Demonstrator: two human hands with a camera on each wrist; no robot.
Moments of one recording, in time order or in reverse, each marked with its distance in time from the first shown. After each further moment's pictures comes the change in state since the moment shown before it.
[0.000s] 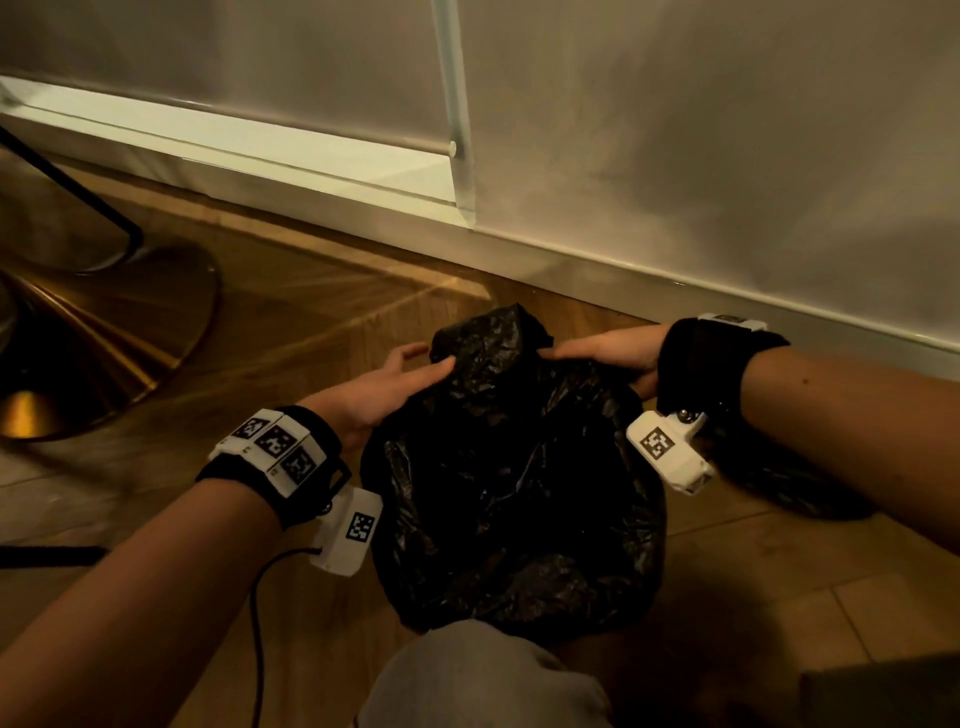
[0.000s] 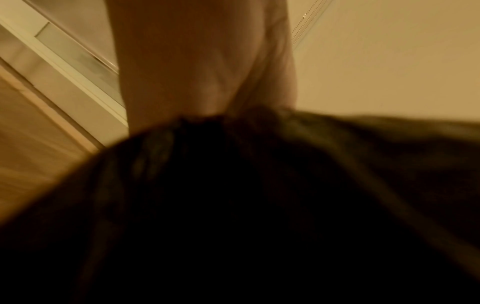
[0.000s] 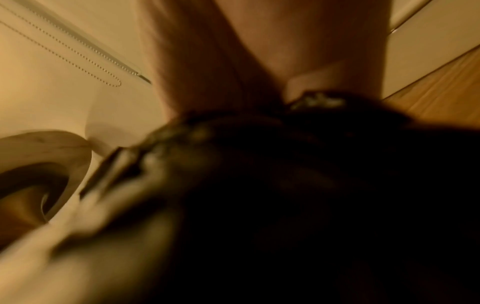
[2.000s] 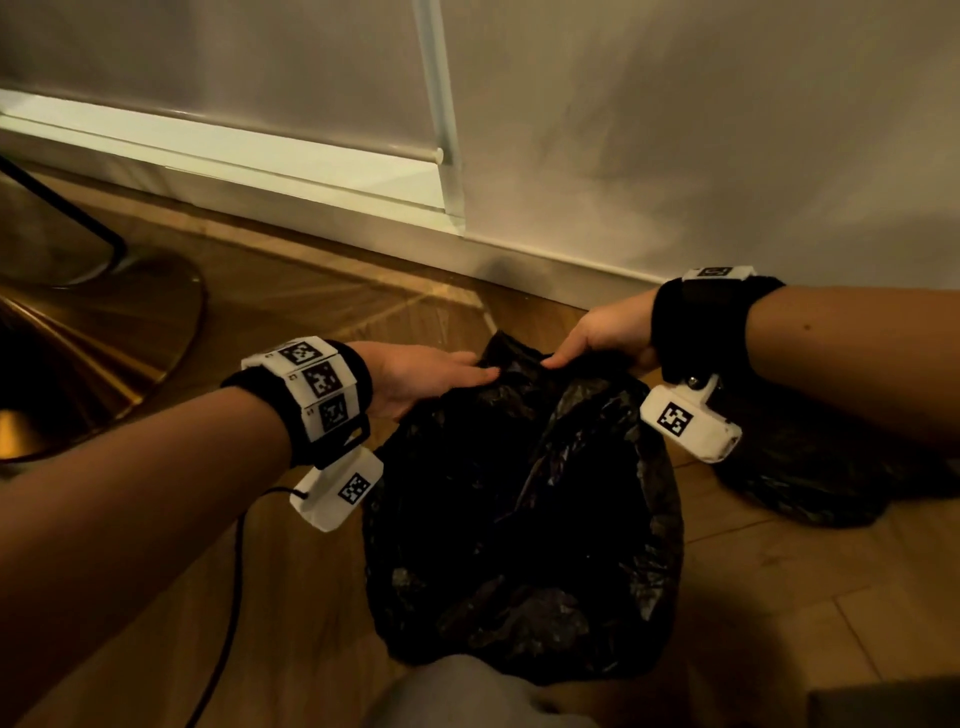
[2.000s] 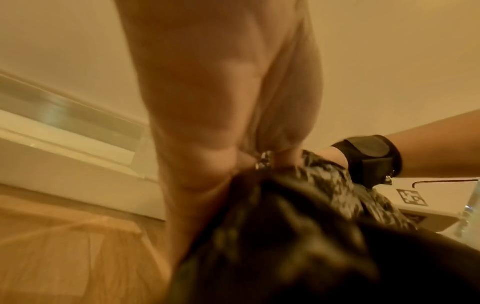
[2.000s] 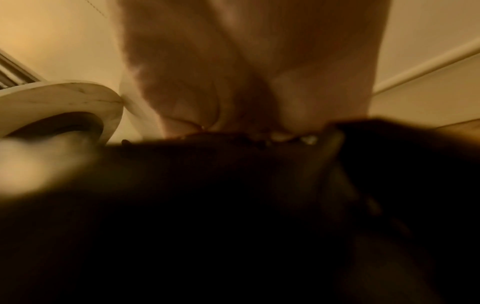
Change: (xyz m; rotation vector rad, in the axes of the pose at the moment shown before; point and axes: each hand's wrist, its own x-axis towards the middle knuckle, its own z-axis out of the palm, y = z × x) left_hand 0.022 0.053 0.027 0.307 -0.314 -0.149; right_hand -0.016 -0.037 -0.003 -0.265 0.163 0.153
